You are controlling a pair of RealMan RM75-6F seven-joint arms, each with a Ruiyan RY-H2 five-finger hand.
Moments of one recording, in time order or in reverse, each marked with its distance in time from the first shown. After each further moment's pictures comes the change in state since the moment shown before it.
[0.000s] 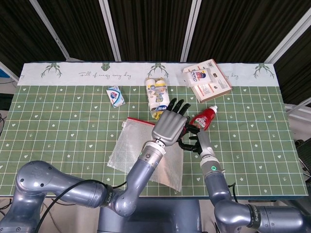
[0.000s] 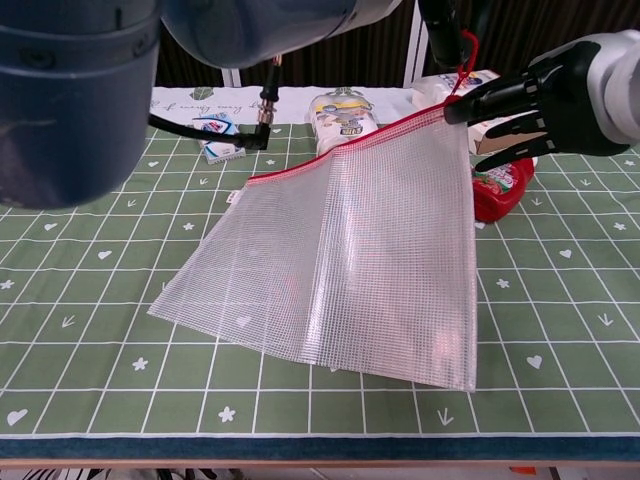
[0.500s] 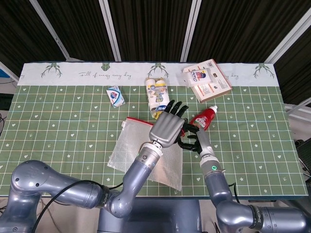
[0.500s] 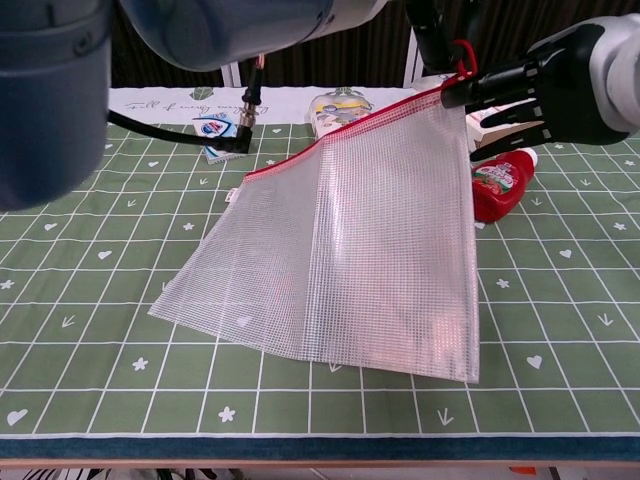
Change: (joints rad) left arm 0.024 0.036 0.024 -0.053 0.009 0.002 -0.011; right arm -0.016 0.013 0.027 -0.022 -0.012 -0.019 0.015
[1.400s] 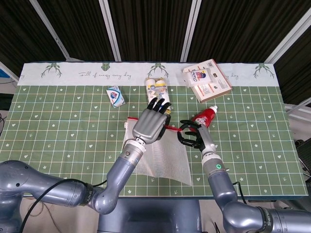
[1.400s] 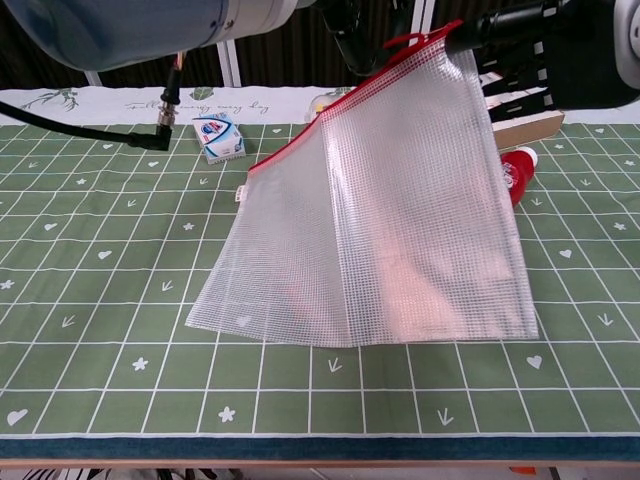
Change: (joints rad) left arm 0.095 0.102 0.072 -0.067 0.030 -0.005 -0.060; right arm -0.025 0.054 0.088 -0.063 0.033 -0.031 0.092
